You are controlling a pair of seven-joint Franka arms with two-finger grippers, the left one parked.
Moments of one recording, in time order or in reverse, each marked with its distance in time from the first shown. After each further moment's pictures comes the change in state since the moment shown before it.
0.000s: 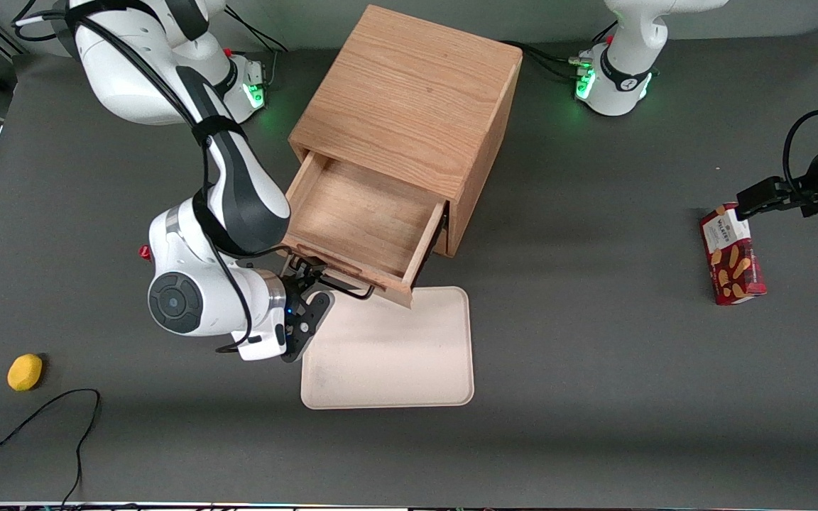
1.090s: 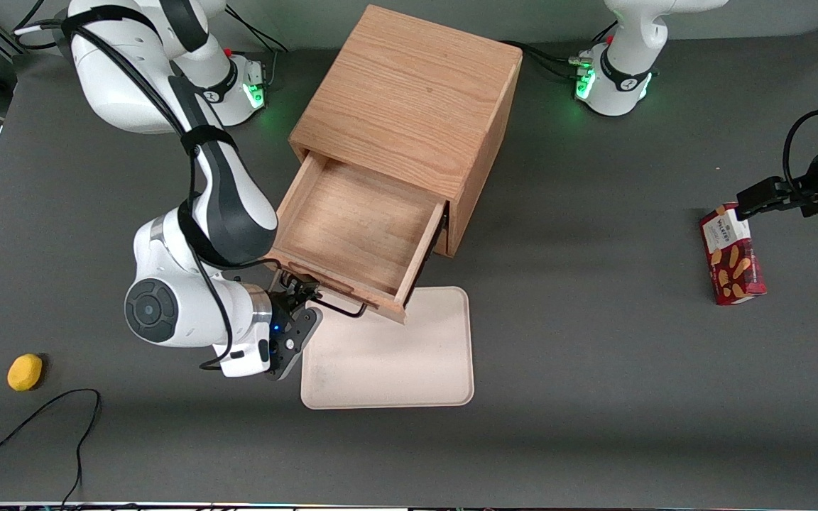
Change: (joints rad) arm -0.027 0.037 0.000 0.071 -0.002 0.052 -0.015
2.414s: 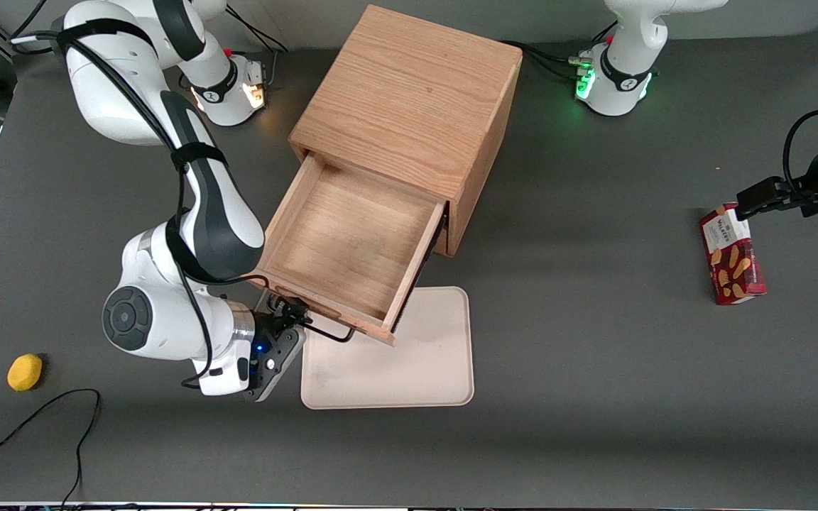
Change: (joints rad) arm -0.039 0.026 0.001 0.008 -0.001 0.111 -0.035
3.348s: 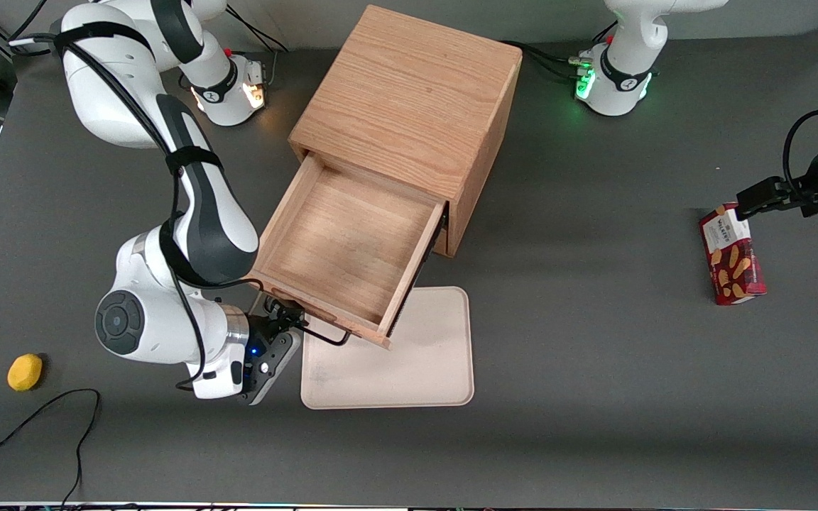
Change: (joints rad) arm -0.014 0.007 0.004 0.009 0.000 -0.002 -0.001
